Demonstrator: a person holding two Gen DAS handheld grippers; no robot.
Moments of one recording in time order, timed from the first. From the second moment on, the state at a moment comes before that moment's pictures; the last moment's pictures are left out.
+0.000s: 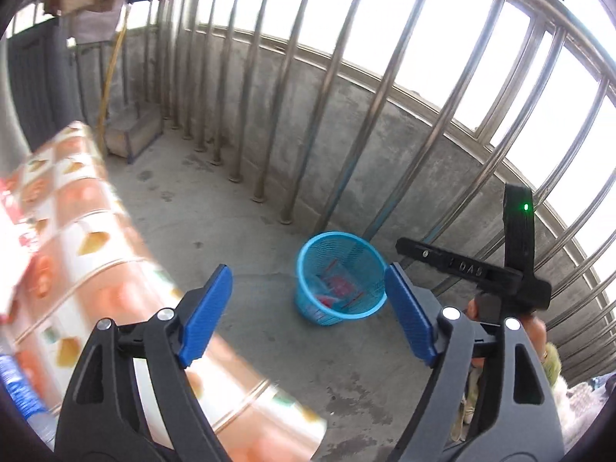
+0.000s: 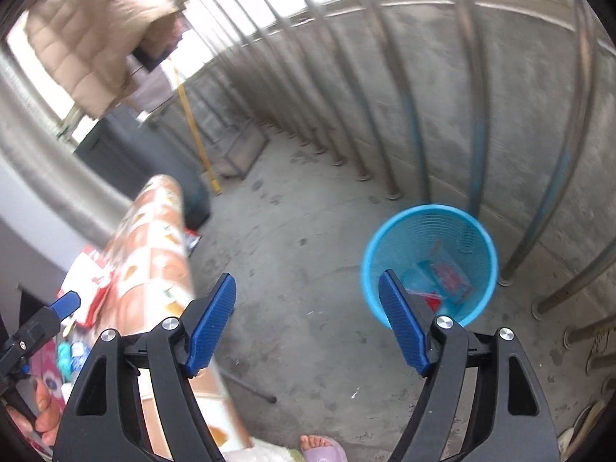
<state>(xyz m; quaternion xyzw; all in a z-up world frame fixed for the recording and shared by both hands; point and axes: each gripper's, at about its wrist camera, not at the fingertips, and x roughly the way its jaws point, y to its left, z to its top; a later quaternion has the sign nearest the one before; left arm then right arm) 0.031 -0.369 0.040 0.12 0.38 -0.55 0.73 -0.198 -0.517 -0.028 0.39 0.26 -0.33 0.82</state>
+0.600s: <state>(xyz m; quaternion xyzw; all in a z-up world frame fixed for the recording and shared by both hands) 0.092 -0.038 0.053 -0.01 0.39 -0.34 0.85 -0.026 -0.352 0.039 0.33 0.36 -0.06 0.87</state>
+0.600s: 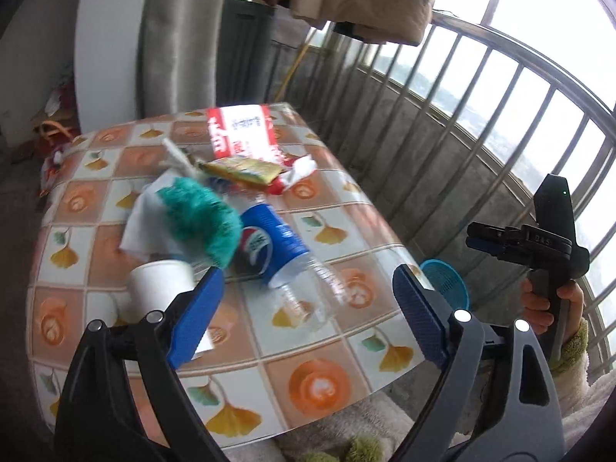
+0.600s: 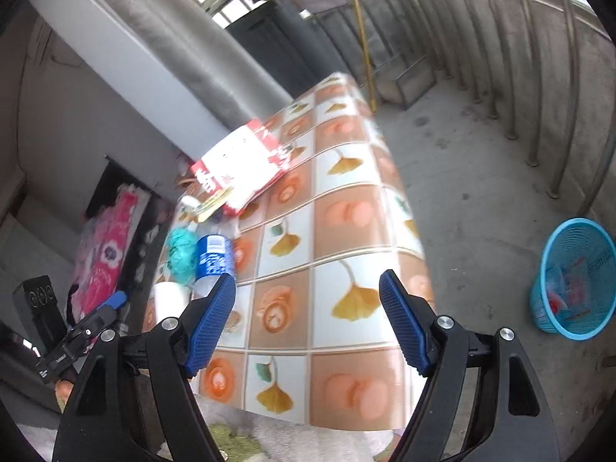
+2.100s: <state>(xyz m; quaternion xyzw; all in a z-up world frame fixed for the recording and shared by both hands) 0.151 0.109 -0.023 -0.21 0.45 -0.27 0.82 0.188 -0.122 -0.018 0.19 0.54 0.13 0.81</state>
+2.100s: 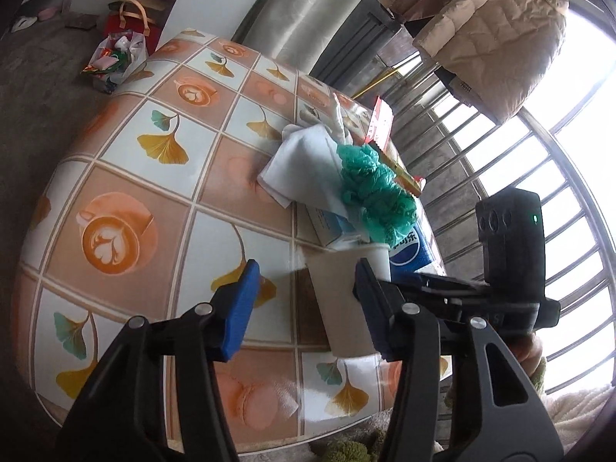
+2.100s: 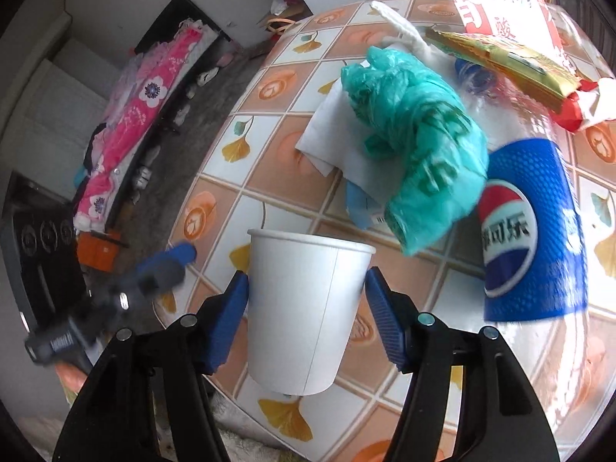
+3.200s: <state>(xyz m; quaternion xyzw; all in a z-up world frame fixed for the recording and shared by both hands) 0.216 -0.043 -0.013 -0.10 0.46 -0.26 0.84 0.024 -0.287 0.012 0.31 0.43 -0.05 0.85</state>
